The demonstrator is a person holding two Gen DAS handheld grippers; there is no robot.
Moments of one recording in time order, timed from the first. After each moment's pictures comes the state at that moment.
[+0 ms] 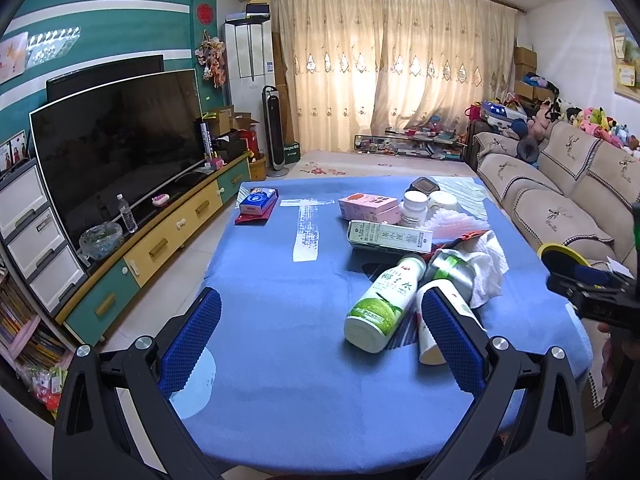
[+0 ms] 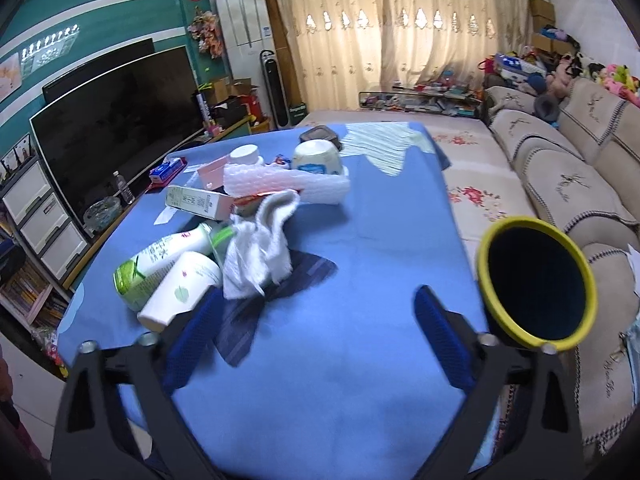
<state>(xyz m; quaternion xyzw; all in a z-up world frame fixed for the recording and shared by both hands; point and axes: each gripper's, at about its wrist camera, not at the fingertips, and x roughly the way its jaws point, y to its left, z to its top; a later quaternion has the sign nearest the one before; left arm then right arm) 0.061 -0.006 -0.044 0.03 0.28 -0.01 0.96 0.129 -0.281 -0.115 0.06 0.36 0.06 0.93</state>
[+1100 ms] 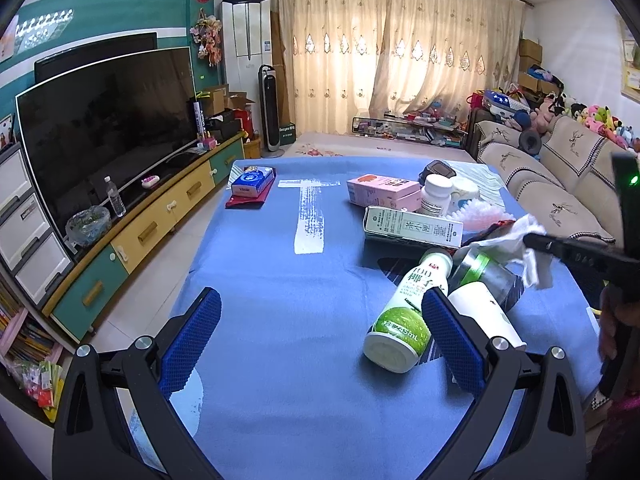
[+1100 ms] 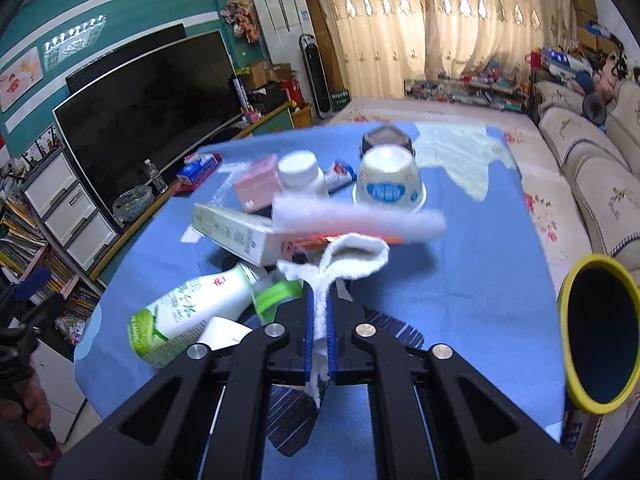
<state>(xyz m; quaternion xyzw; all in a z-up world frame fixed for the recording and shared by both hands) 0.125 0.004 -0.081 0.02 0.32 -0.02 0.95 0.209 -0.238 -0.110 0.06 0.37 0.13 0.92</state>
